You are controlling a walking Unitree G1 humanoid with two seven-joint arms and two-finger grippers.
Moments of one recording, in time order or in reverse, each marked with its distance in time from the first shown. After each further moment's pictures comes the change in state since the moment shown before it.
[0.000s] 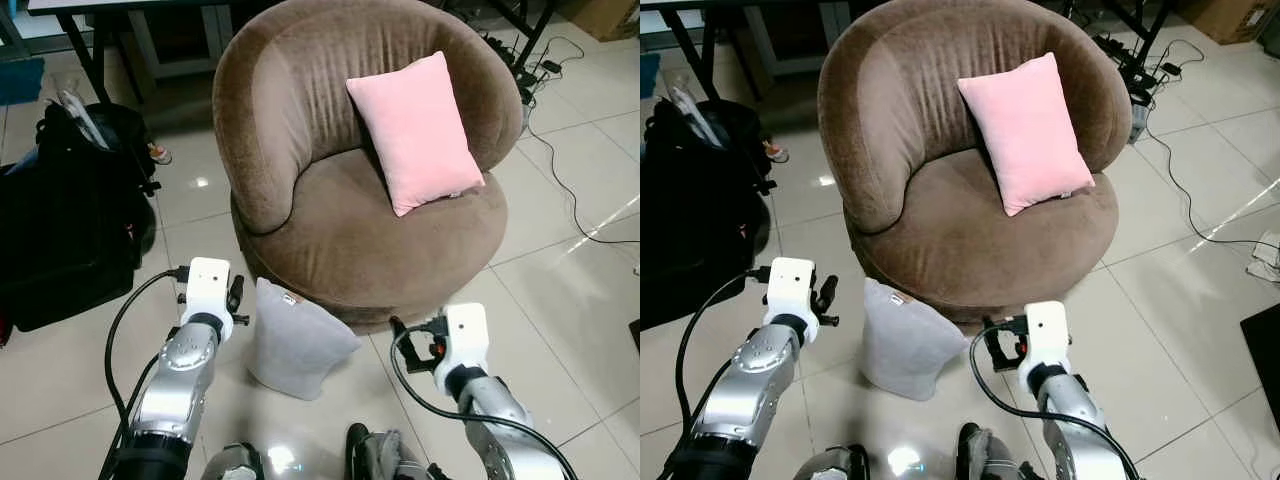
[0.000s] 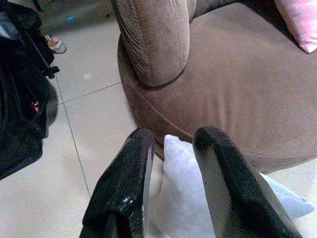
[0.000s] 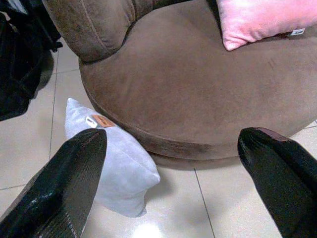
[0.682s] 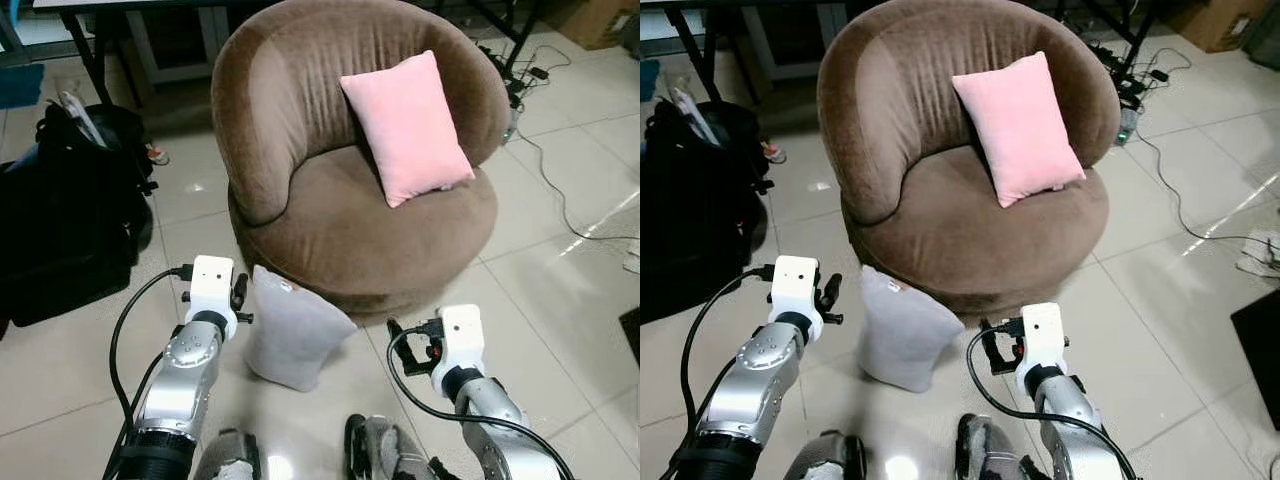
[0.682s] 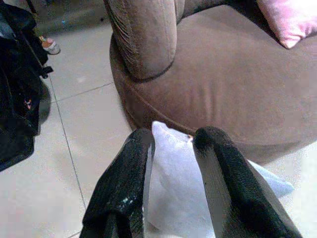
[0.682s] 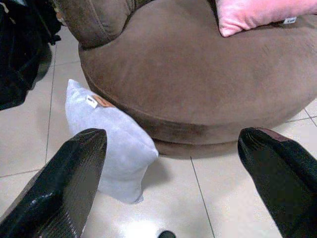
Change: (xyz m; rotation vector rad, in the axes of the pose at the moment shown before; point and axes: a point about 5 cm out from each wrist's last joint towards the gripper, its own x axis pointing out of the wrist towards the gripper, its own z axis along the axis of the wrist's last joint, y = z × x) left arm 0.001 -0.004 0.000 -0.013 0.003 -0.006; right arm 0.001 0.003 -0.003 -0.013 0.021 0.003
